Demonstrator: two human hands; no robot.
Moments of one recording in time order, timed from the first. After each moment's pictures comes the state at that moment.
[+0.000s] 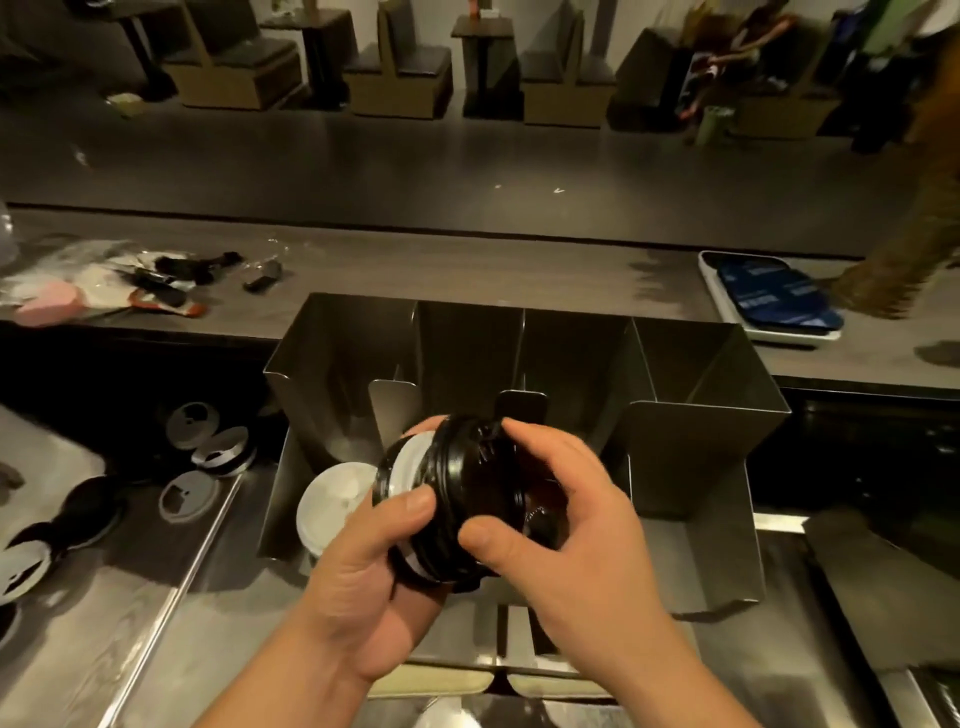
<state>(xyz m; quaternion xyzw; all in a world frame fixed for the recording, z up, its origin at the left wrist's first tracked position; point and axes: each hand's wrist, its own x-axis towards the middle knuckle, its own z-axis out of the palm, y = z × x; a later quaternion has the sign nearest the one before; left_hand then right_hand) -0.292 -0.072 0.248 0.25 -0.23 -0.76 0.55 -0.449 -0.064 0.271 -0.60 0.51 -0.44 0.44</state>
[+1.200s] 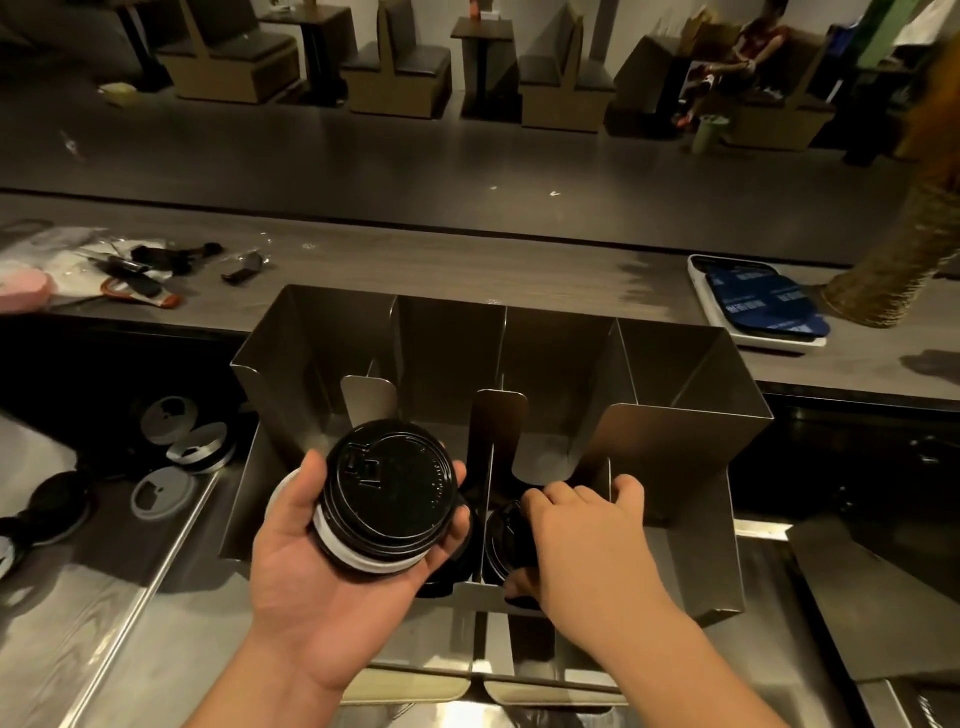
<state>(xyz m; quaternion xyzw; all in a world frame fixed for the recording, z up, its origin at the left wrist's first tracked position) -0.295 -0.074 0.247 0.23 -0.07 -0.78 0.58 -0.484 -0.096 0.229 -0.78 0.62 0.07 0.06</state>
